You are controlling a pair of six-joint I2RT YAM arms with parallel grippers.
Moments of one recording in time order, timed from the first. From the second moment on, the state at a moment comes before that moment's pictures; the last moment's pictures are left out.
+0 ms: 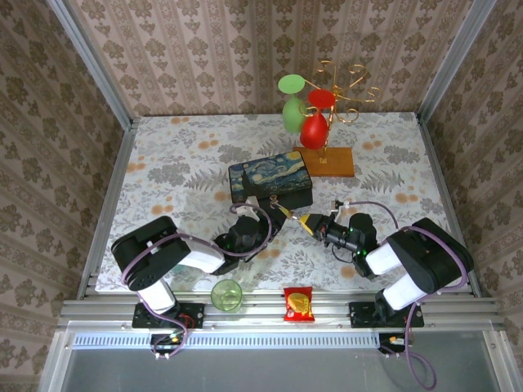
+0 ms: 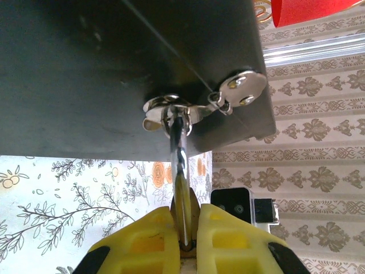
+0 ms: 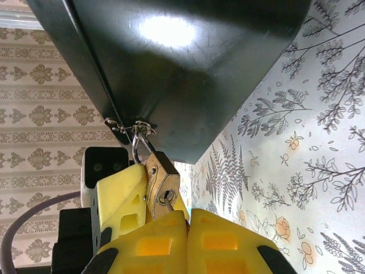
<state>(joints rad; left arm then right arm) -1.04 1.67 0.48 0.99 -0.18 -1.43 0.41 1.55 0.14 1.22 -0.51 1.37</state>
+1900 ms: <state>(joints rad) -1.05 1.73 0.51 1.02 -0.24 -1.47 0.37 1.71 0.29 1.22 -0.64 1.37</state>
